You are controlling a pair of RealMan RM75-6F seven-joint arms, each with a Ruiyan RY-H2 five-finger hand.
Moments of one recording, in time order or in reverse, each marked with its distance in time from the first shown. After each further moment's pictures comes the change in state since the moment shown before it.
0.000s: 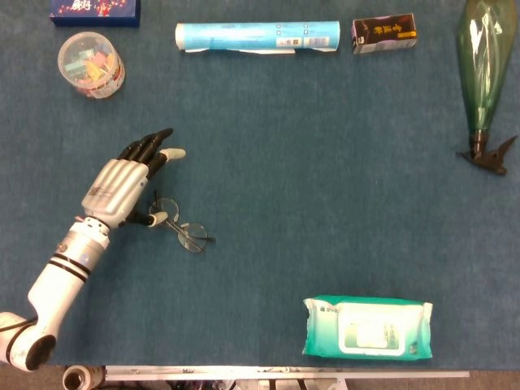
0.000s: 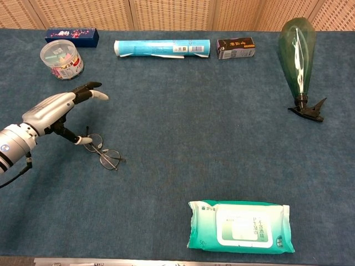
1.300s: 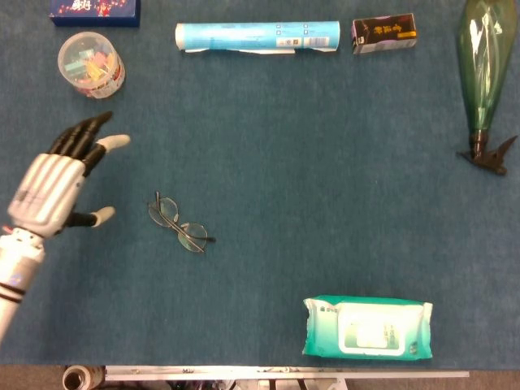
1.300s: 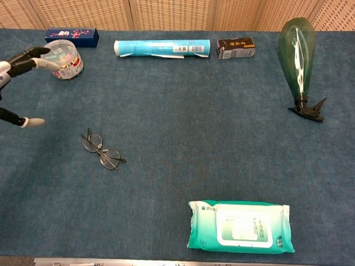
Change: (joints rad) left arm 0.096 0.366 0.018 -0.361 0.039 0.174 0.134; right arm 0.008 -0.015 -0.007 0.005 -0.003 -0.019 -0.028
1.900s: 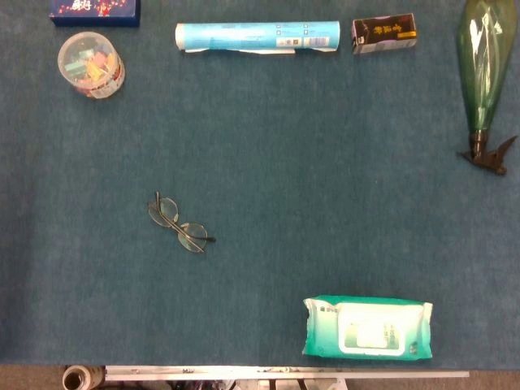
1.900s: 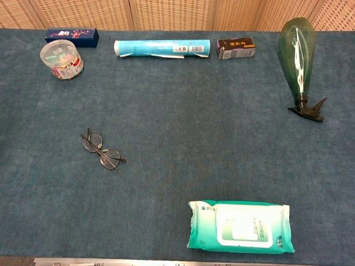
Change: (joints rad) left arm 0.270 0.139 0.006 -0.036 -0.041 0.364 0.145; right arm 0.032 -0.059 -0.014 0.030 0.028 -0.072 -0.097
